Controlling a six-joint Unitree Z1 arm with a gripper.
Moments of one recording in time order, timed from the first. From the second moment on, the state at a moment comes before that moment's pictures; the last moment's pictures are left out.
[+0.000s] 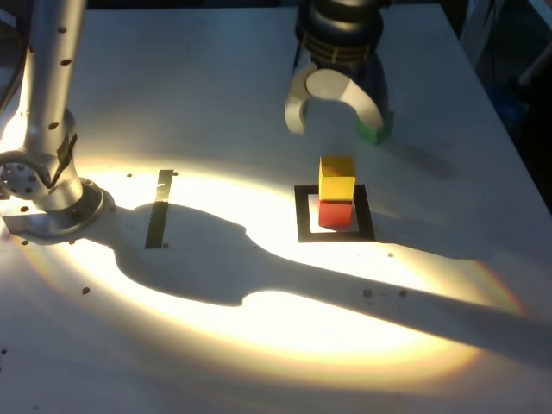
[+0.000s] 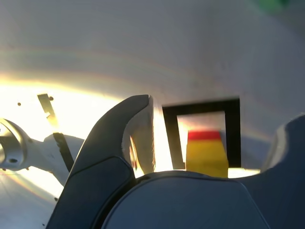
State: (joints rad) arm -0.02 2.01 -1.72 1.41 0.24 0.07
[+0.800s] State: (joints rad) arm 0.22 2.29 -2.03 1.44 0.17 -0.32
